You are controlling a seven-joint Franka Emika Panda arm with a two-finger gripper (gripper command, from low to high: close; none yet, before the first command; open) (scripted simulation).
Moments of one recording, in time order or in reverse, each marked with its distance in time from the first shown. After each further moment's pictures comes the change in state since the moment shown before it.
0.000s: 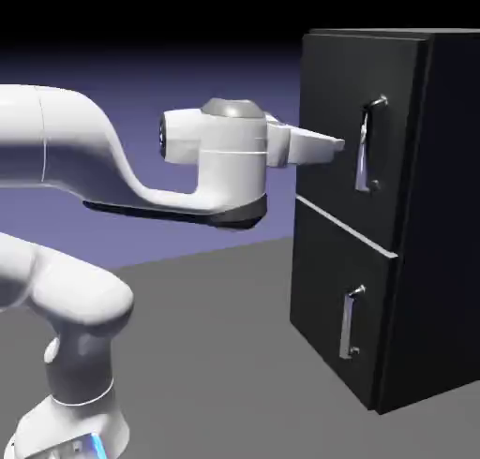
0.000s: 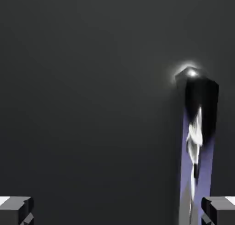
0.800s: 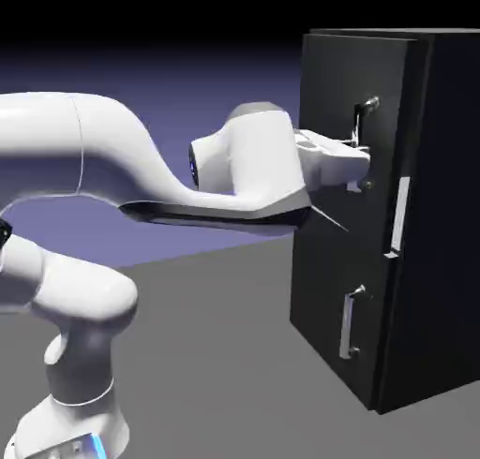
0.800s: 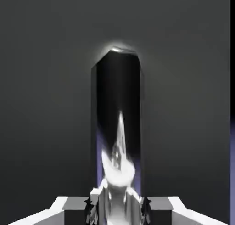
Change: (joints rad) arm 0.012 0.038 -0.011 0.011 -0.263 -0.150 0.306
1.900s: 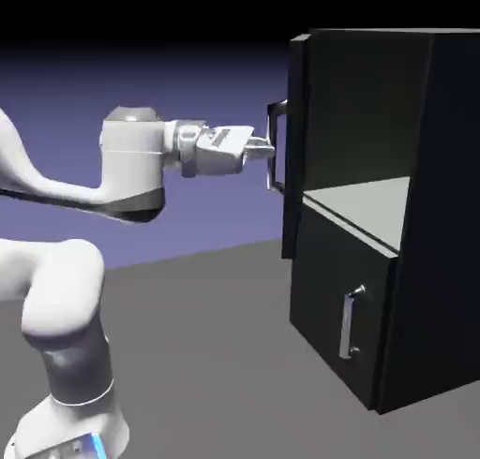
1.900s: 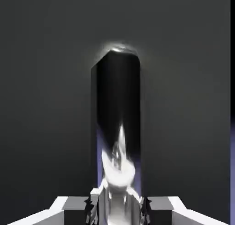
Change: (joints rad) arm -0.834 -0.354 0.936 -0.415 1.084 -0.124 -0.349
